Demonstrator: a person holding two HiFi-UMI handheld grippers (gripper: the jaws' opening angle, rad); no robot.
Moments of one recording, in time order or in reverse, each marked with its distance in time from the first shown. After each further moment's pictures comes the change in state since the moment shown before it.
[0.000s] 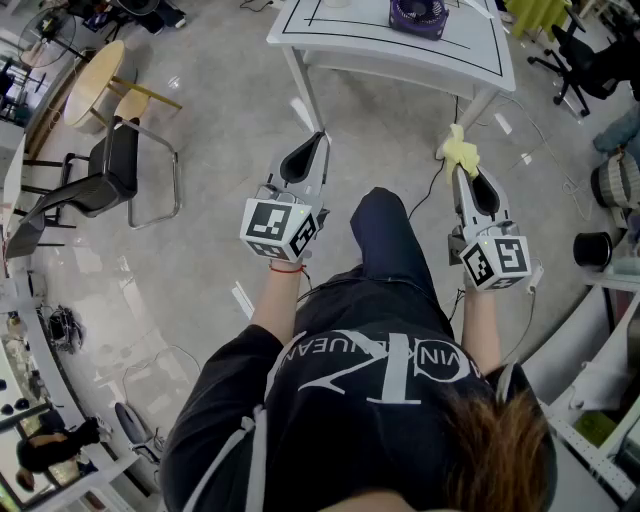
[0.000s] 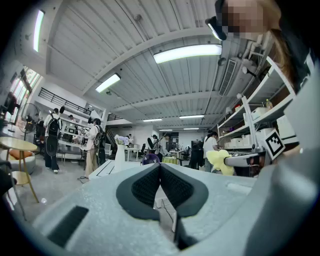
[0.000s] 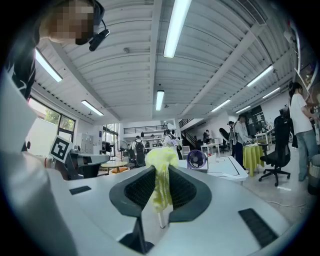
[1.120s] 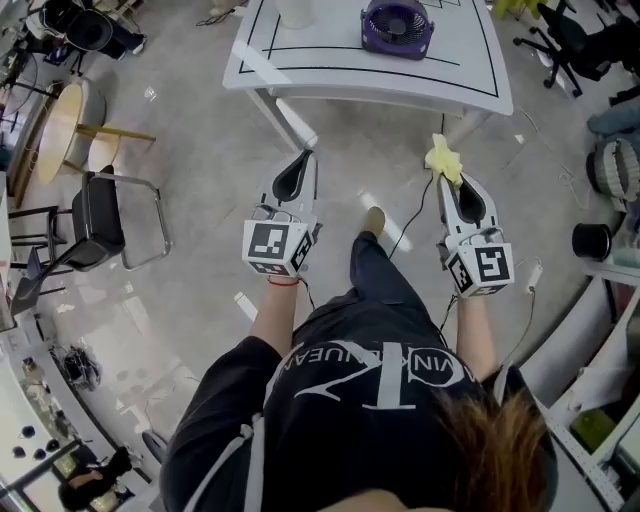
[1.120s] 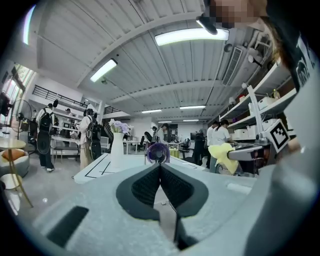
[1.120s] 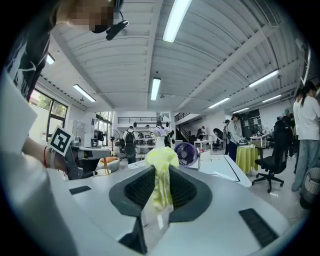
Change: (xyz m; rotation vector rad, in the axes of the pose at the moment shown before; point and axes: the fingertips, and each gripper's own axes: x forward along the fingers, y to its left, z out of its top) left arm 0.168 0.073 -0.050 0.023 0.093 -0.015; right arm 0.137 -0.098 -0.031 -0.075 0.095 -0.077
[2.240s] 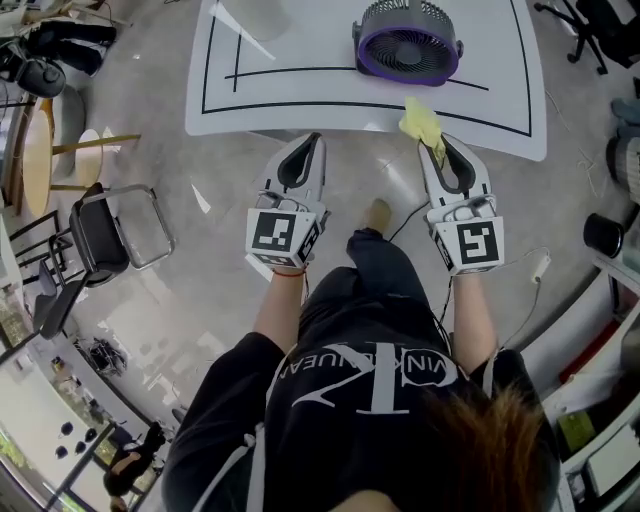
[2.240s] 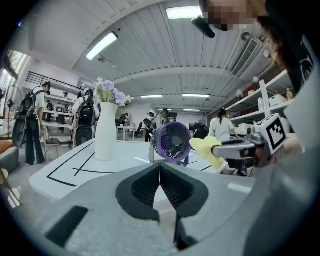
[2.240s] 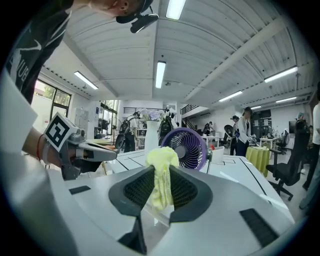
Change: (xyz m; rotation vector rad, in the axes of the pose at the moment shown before) left arm 0.217 0.072 -0.050 -0.050 0.155 -0.049; right arm 0.233 -0.084 -0.019 -0.094 0.098 0.079
